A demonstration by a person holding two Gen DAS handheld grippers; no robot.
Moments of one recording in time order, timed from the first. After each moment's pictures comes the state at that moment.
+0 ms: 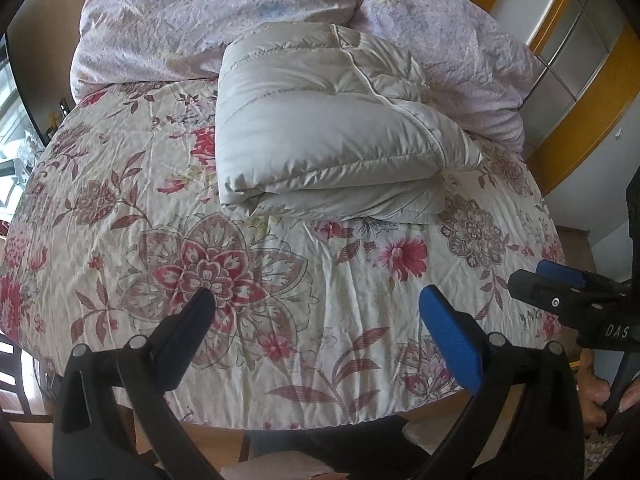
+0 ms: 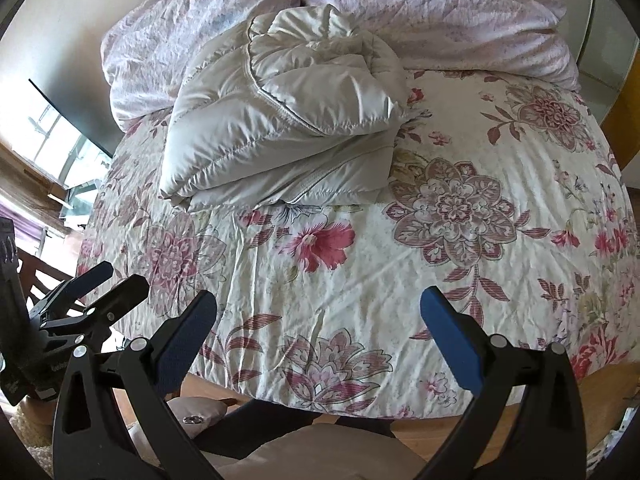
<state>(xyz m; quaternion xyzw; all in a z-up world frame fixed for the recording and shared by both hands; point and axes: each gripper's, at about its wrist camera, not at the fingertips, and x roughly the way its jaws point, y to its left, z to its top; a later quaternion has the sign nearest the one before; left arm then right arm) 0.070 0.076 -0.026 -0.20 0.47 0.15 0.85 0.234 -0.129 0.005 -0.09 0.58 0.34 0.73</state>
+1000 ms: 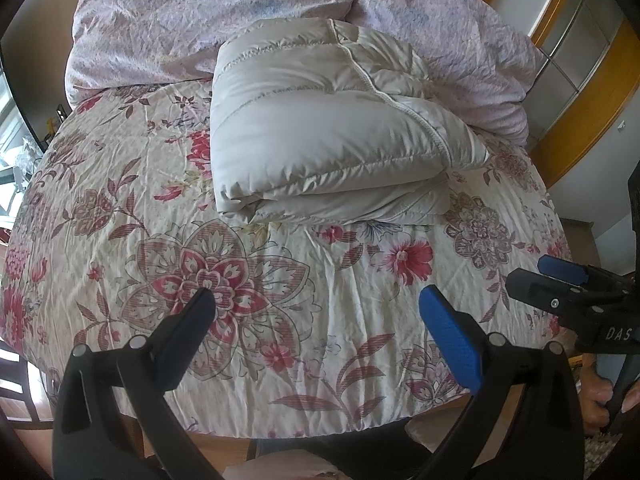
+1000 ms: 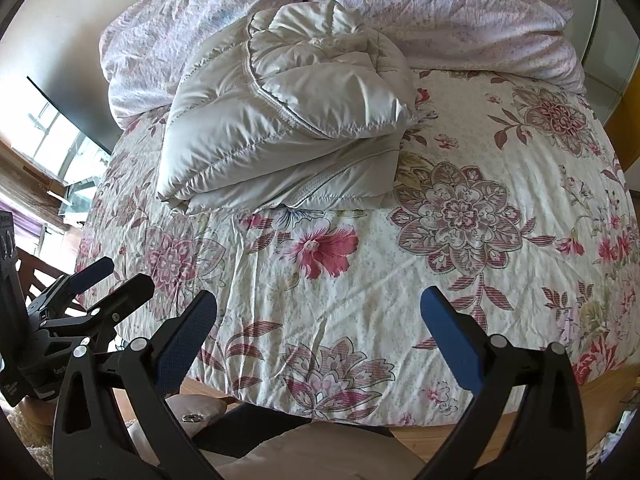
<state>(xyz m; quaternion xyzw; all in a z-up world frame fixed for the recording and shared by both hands) 0.081 0.079 -0.031 -0.19 0.48 0.15 0.85 0.239 -0.120 0.000 -0.09 0.58 0.34 0.73</state>
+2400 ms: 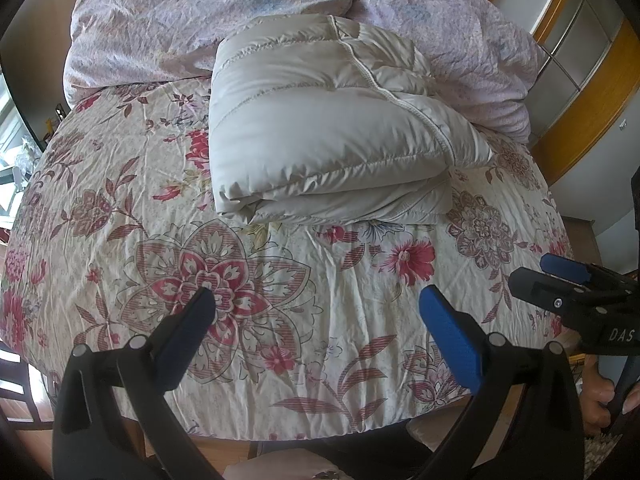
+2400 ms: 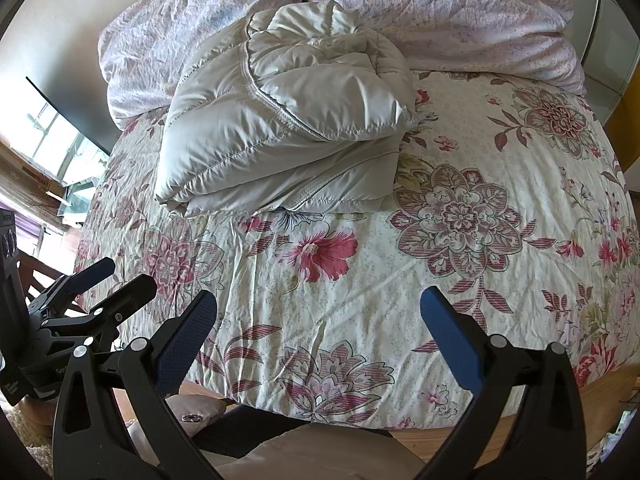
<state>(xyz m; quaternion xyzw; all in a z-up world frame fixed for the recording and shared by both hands) 0.083 0.082 -0.034 -0.19 0.48 0.15 0.84 0.242 -0.119 -0.001 -0.09 0.58 0.35 0.73</state>
